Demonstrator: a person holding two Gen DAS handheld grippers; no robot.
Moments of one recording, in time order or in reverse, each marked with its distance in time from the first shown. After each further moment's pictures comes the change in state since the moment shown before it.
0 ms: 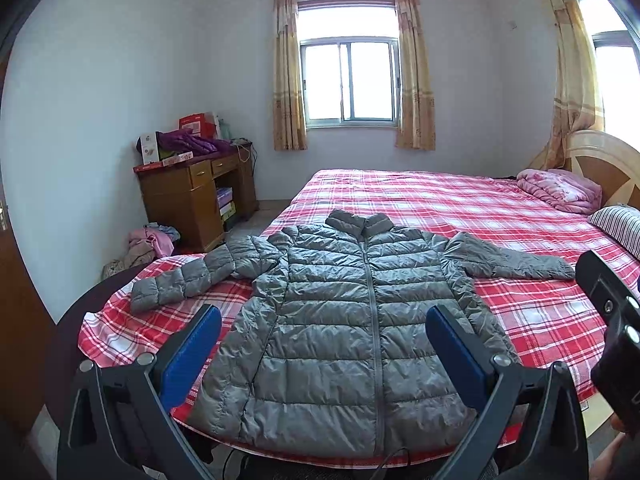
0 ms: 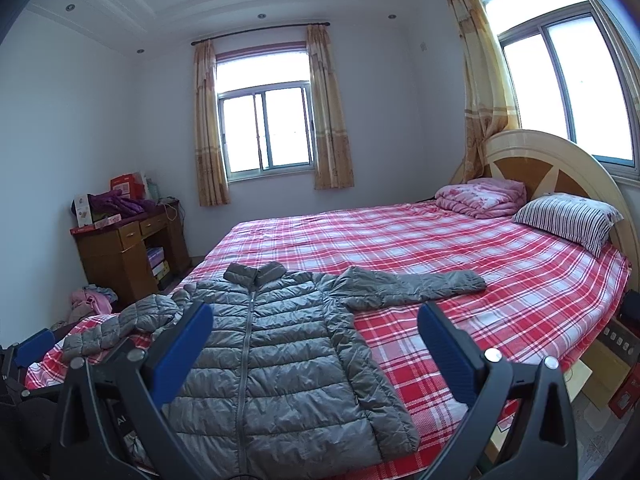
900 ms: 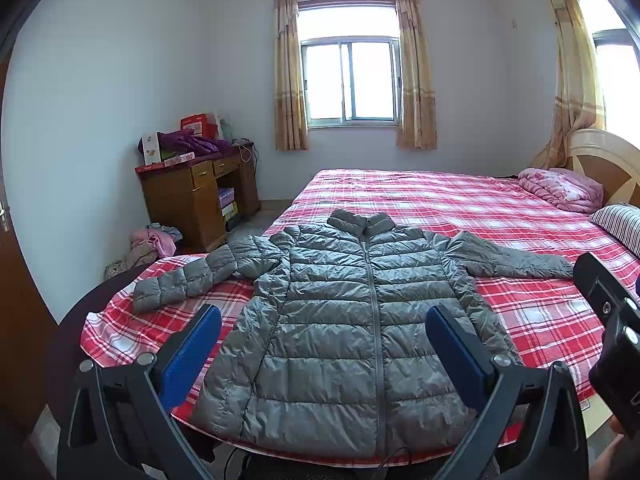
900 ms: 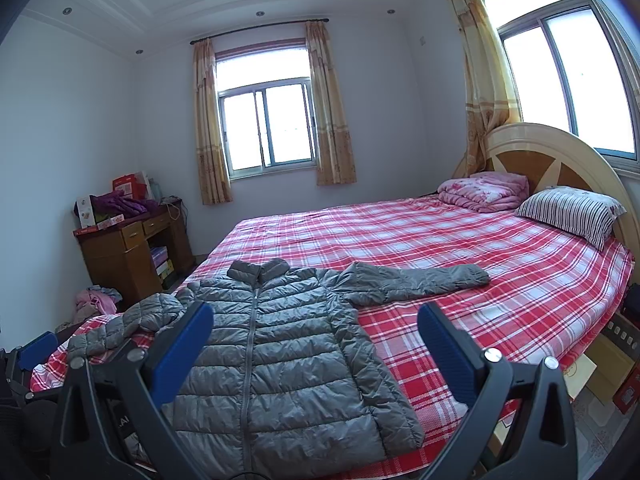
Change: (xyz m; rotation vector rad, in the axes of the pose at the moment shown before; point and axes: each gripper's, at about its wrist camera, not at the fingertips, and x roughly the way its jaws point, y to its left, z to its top) left arm -0.001 0.000 -0.002 0.005 -0.003 0.007; right arm -0.003 -0.001 0.004 0.012 0.015 0.013
